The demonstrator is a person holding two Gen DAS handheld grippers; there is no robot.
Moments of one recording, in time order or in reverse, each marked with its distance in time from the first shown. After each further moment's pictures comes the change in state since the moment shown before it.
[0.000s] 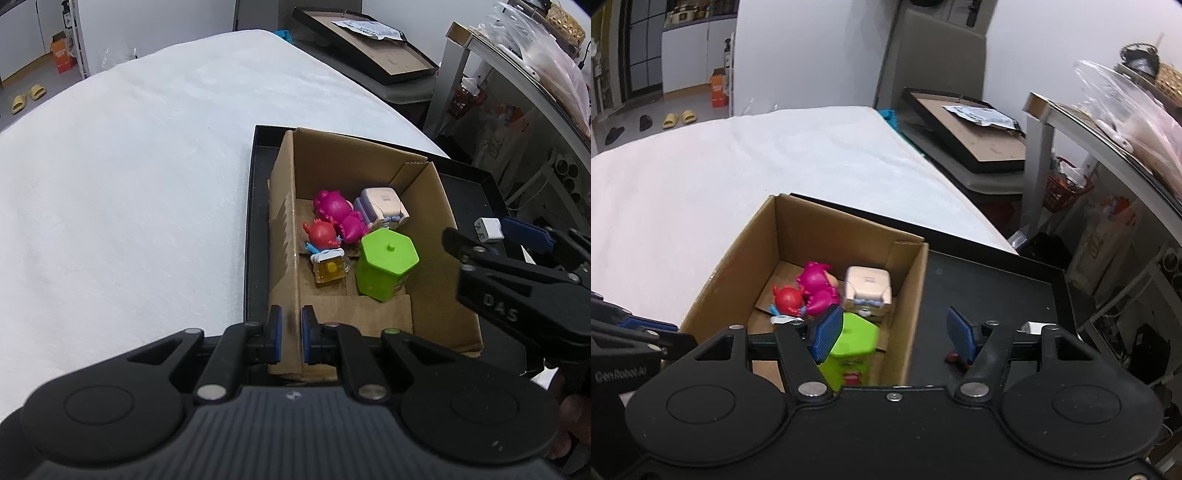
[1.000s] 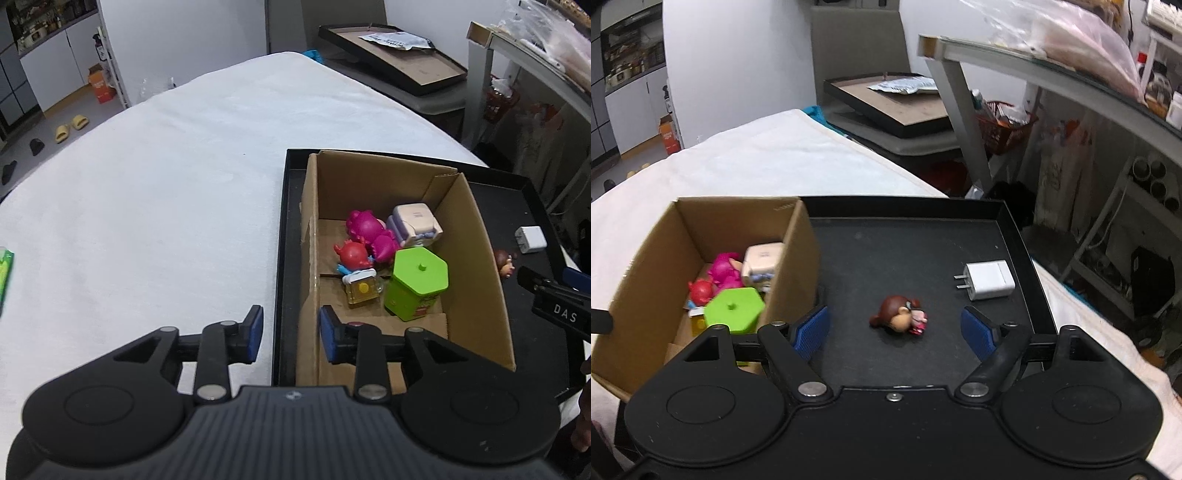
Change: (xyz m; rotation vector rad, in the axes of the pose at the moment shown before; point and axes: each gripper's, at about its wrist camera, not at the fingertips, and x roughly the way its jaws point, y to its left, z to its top) left arm -0.001 -0.023 0.004 0.031 -0.067 0.206; right arm 0.026 -0.091 -0.054 0.254 0.009 -0.014
